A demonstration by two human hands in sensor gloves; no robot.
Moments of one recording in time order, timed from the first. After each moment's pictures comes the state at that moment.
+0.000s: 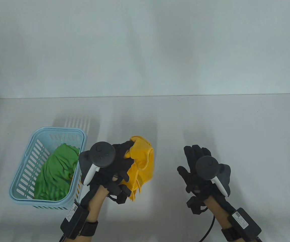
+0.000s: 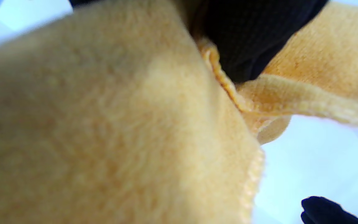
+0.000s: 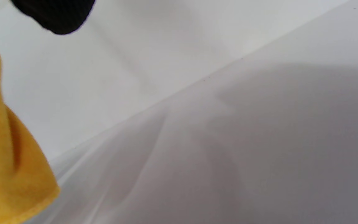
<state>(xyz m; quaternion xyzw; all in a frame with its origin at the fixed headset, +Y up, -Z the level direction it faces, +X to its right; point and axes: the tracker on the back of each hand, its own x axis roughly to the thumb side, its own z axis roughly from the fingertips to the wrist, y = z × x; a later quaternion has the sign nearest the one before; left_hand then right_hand) -0.155 -0.620 -0.332 -0.01 -0.07 0.35 0.93 0.171 -0.679 -0.317 0.00 -0.01 0.96 0.27</state>
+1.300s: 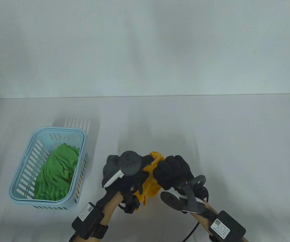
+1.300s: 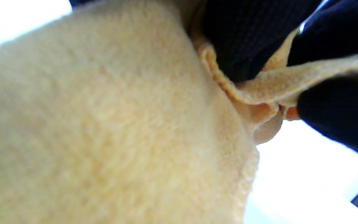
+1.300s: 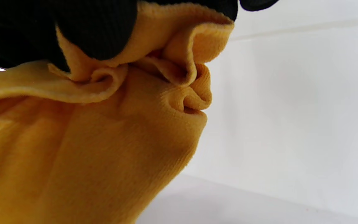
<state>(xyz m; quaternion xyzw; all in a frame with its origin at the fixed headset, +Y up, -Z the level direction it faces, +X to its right) -0.092 -0.651 -0.330 -0.07 -0.16 0.22 0.96 0.079 -0.656 -0.272 0.25 -0.25 0.94 0.03</state>
